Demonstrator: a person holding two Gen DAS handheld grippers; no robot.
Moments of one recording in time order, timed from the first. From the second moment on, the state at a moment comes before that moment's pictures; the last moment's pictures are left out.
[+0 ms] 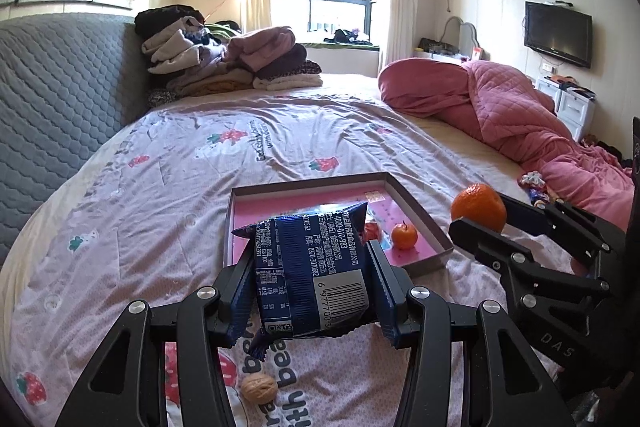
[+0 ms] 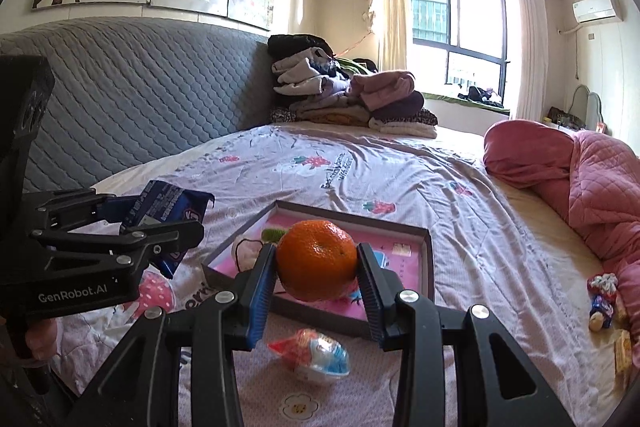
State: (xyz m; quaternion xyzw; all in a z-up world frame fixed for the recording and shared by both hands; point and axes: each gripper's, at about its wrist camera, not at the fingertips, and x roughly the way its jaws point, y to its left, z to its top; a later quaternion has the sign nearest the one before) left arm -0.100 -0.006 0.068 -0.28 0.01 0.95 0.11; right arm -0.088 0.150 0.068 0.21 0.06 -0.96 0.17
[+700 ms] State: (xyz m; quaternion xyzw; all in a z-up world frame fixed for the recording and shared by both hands) left arm -0.129 -0.008 0.094 -0.27 0.01 0.96 0.10; right arm -0.110 0.159 0.090 0.18 0.07 -0.97 0.16
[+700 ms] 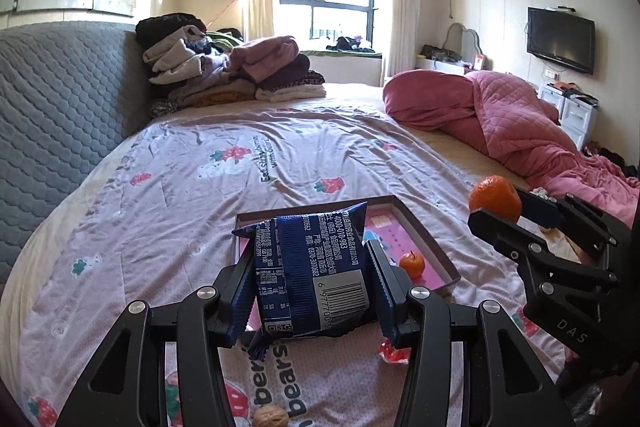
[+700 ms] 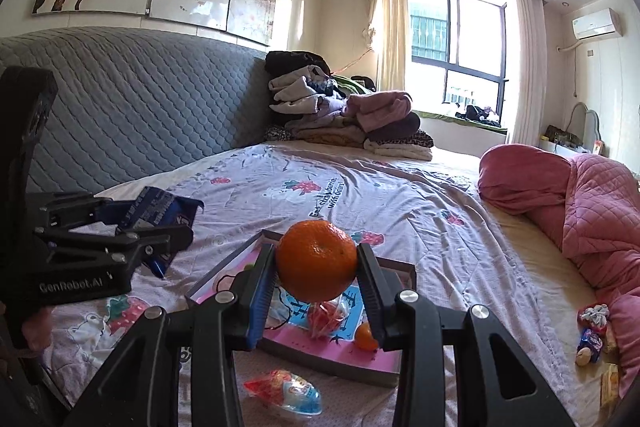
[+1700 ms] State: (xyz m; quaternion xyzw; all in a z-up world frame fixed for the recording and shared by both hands) left arm -0.169 0.004 0.097 -0.27 0.02 0.96 0.10; right arm -0.146 0.166 0.096 0.18 0.09 -0.97 0.15
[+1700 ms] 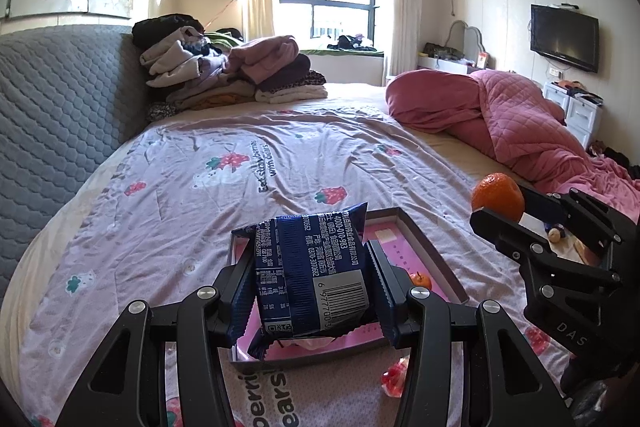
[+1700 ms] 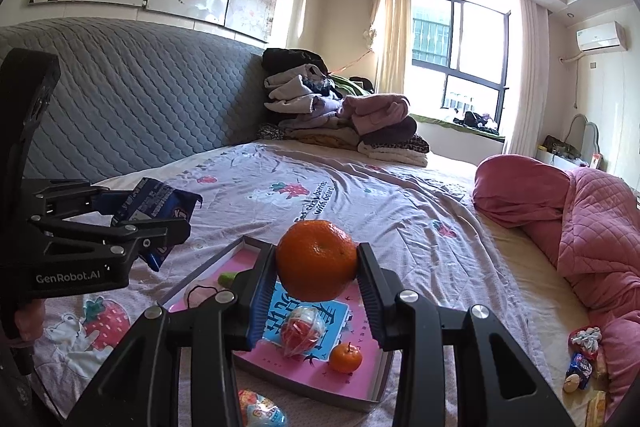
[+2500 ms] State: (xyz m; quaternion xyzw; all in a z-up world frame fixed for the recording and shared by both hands) left arm -0.215 -0.026 0.038 -0.33 0.01 0.94 0.07; right arm -0.180 0.170 0.059 0.24 0.10 -0.96 0.14
